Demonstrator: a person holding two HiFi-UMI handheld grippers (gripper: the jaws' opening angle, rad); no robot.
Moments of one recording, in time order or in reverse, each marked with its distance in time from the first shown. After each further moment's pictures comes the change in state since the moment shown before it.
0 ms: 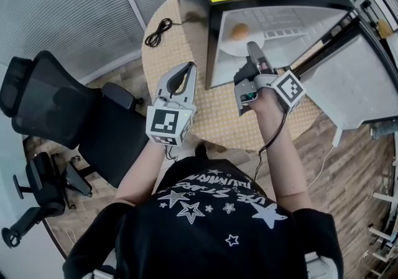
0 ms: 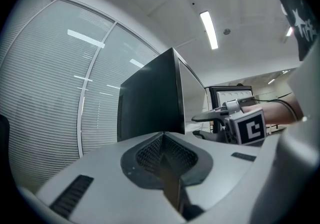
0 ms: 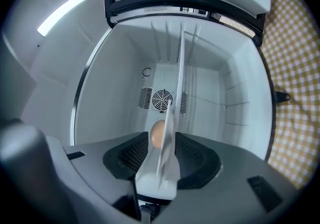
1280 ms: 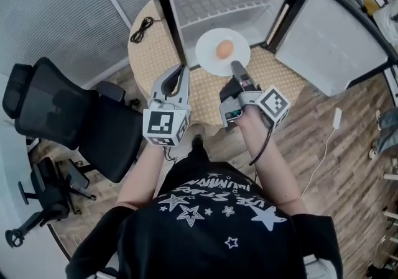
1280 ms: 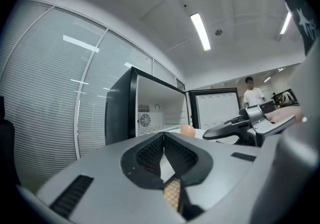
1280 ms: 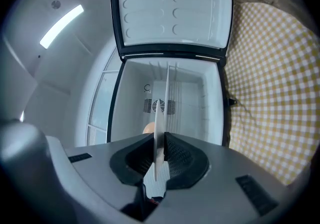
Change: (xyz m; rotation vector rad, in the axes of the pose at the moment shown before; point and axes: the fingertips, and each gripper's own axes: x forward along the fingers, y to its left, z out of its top) left arm -0.057 -0.110 0.011 0.039 -0.009 -0.021; right arm -0.161 -0.007 -0.014 0.064 -0.046 -0.015
